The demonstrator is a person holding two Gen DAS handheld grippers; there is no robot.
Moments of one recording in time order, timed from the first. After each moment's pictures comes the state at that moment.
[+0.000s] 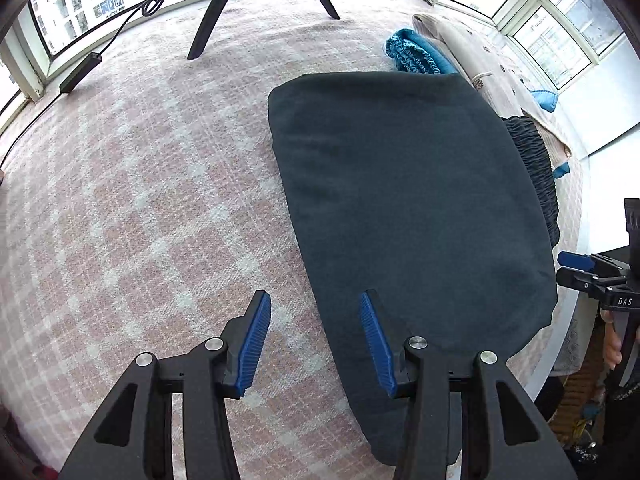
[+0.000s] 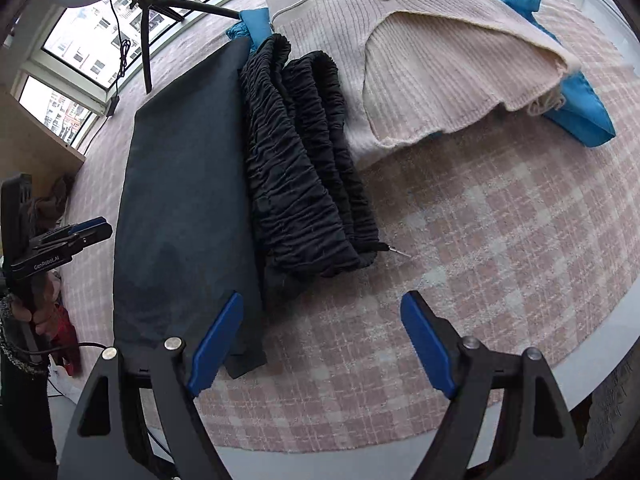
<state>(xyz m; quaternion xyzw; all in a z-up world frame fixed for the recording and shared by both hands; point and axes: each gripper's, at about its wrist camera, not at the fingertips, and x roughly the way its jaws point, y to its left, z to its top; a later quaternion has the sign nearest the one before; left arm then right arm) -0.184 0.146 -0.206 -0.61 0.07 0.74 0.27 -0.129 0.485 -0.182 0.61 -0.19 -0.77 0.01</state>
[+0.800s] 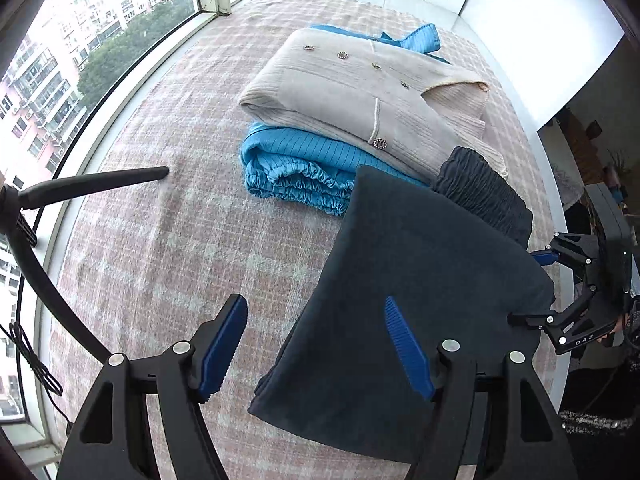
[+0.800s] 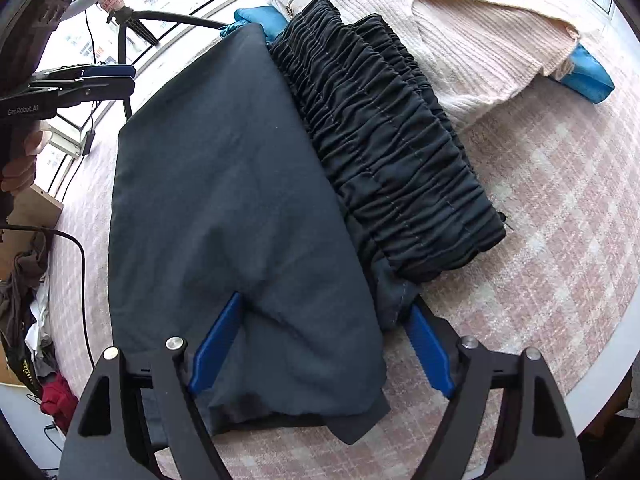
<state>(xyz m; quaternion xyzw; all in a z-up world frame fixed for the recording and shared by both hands) -0.304 0.299 -0.165 -0.49 0.33 0.61 0.53 -0.150 0.408 -0.224 0.57 -0.23 -0.79 -0.08</state>
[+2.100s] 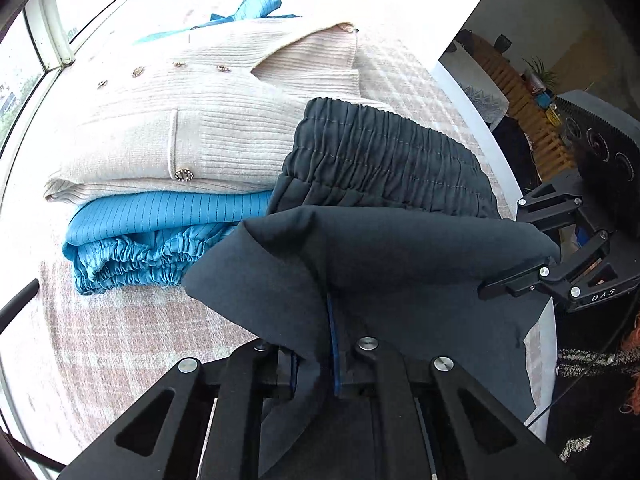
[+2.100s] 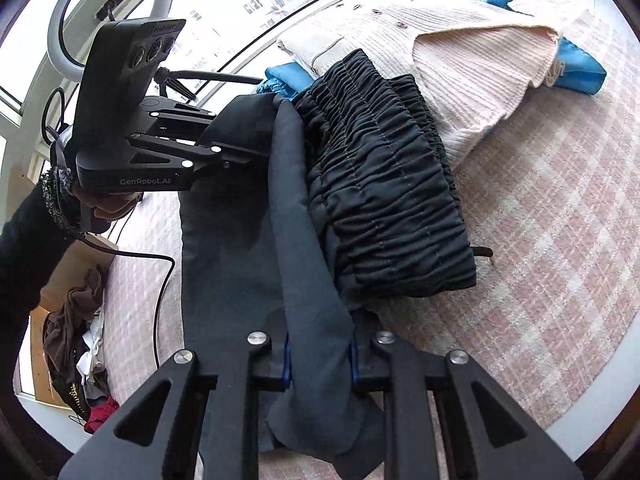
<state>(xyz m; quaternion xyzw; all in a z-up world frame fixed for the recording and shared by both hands) -0.230 0.365 -0.171 -0.44 0.39 0.49 0.65 -0.175 0.406 -0.239 0.48 -0.30 -0.82 -0.05</state>
